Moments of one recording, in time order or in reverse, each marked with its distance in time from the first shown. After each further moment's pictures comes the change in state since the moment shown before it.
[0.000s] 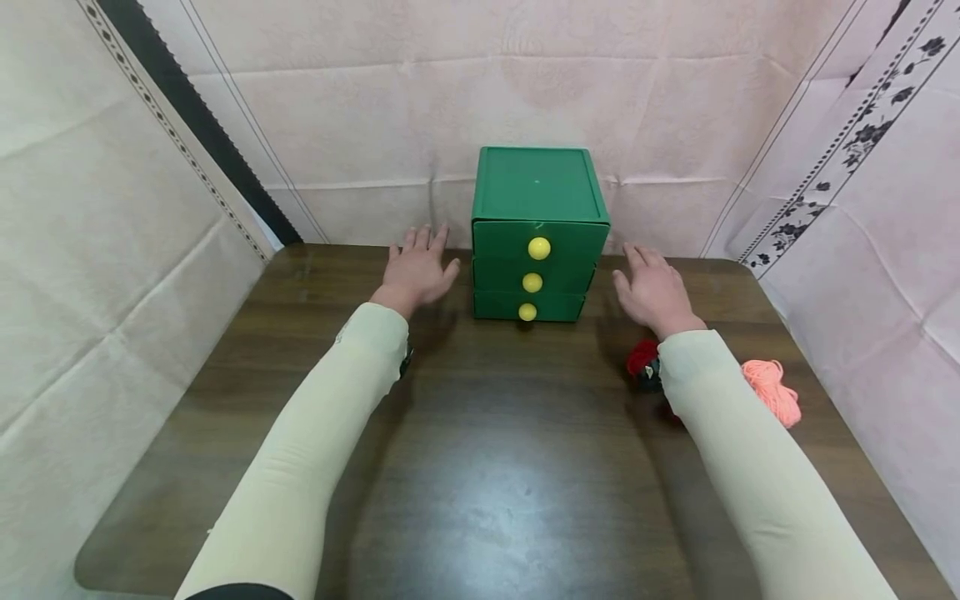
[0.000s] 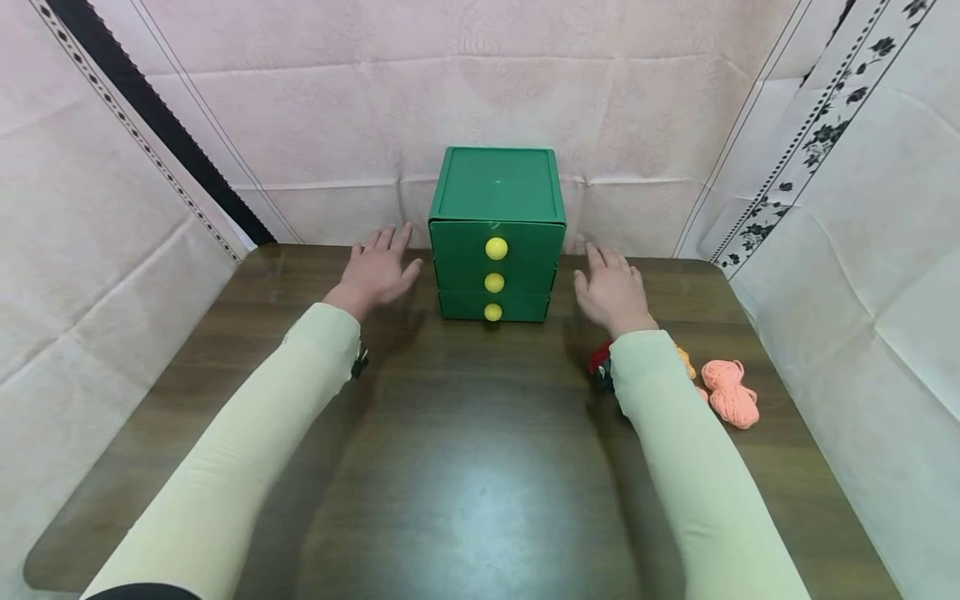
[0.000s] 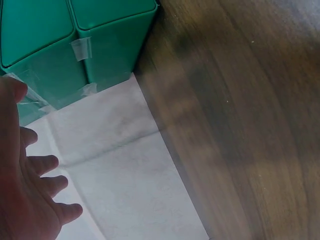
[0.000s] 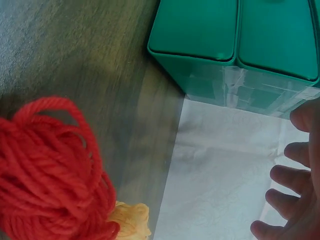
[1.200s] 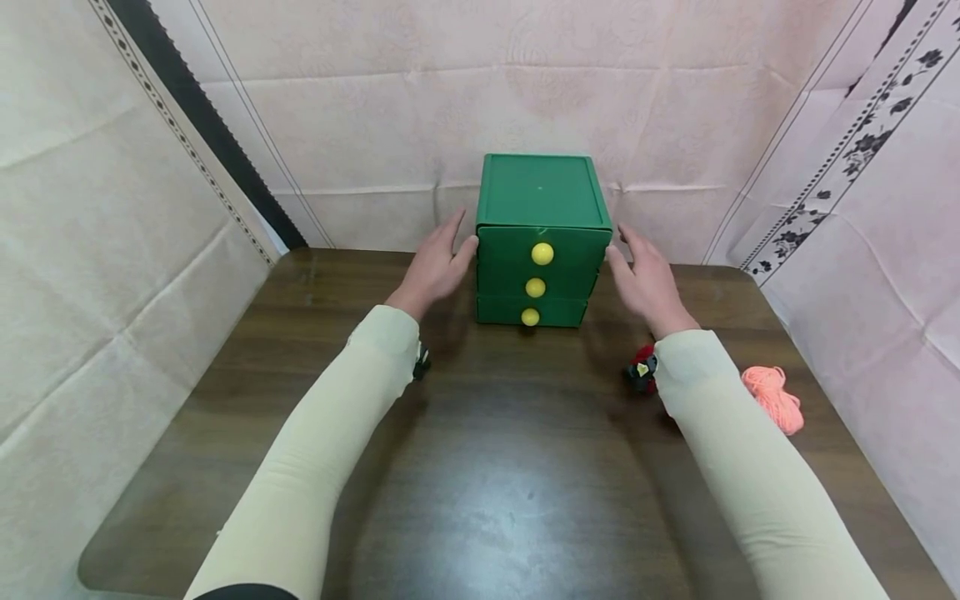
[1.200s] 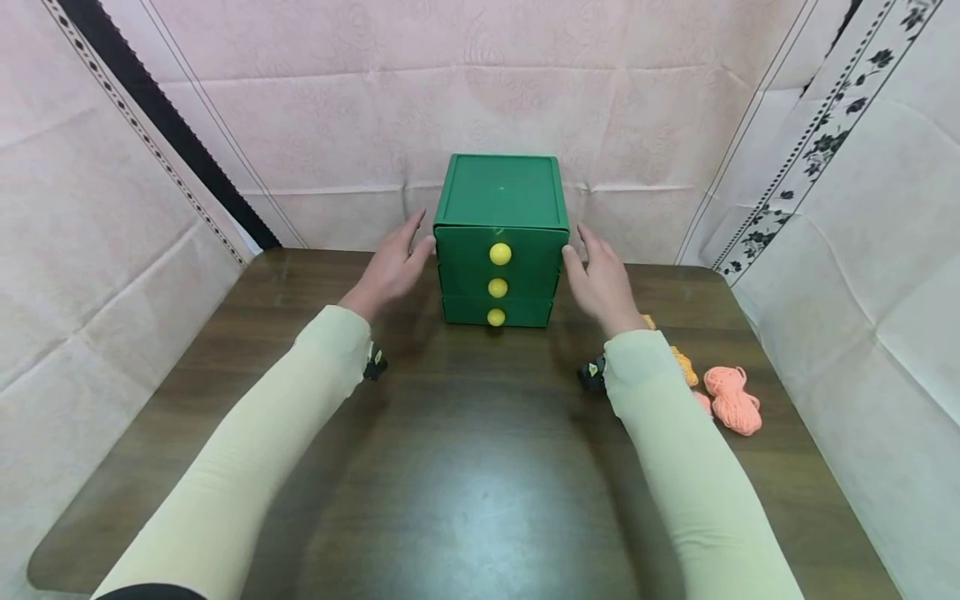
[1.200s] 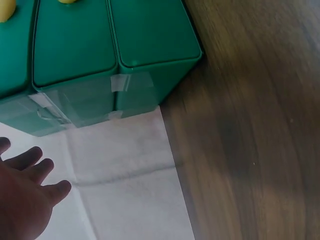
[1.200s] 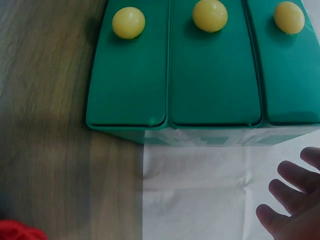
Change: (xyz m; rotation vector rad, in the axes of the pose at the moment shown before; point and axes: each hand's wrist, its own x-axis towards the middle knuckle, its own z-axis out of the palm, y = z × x) left_hand -0.009 0.023 -0.016 -0.537 0.171 0.063; right_hand -0.002 -0.032 -0.021 0.381 0.125 0.002
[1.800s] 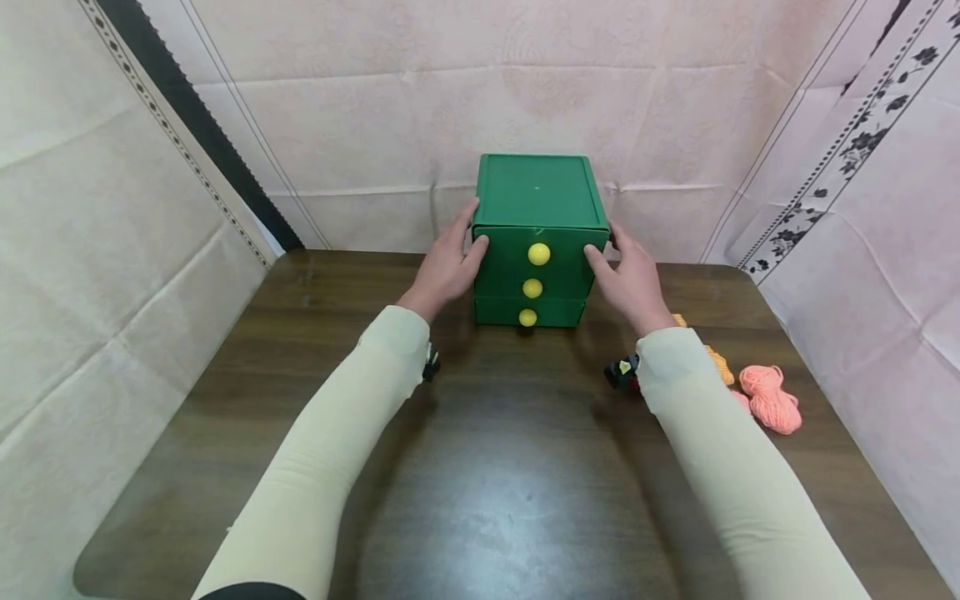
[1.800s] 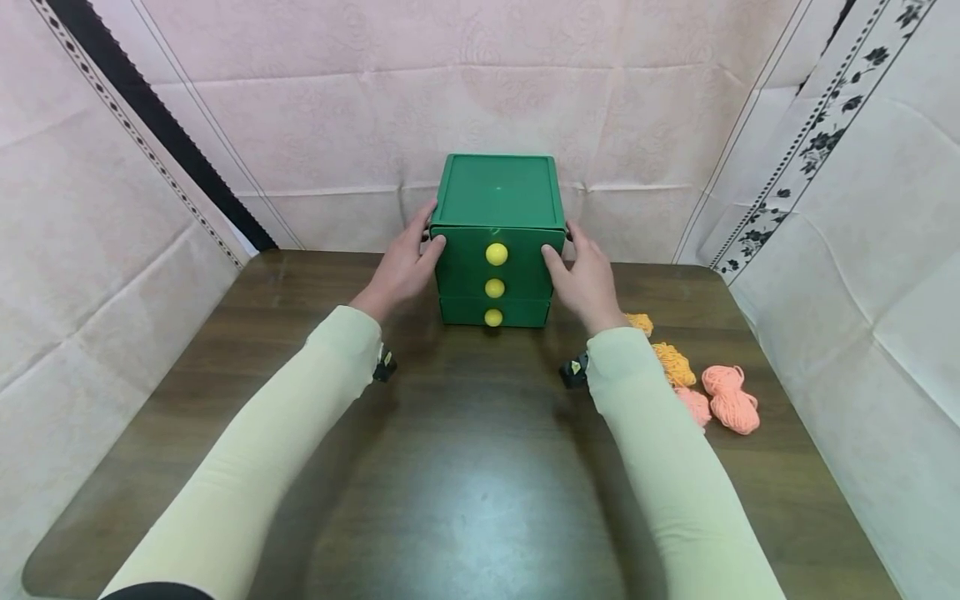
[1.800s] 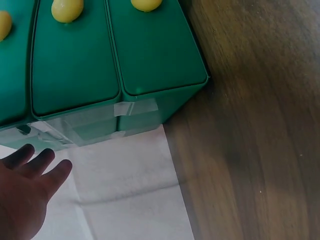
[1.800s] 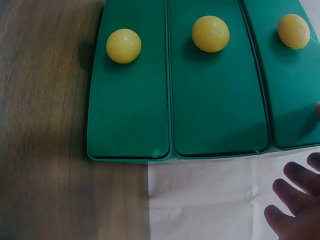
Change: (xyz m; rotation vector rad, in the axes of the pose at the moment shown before) left_hand 0.008 0.015 0.014 -0.041 0.047 0.082; right_hand 0.006 -0.013 0.013 0.099 0.042 0.055
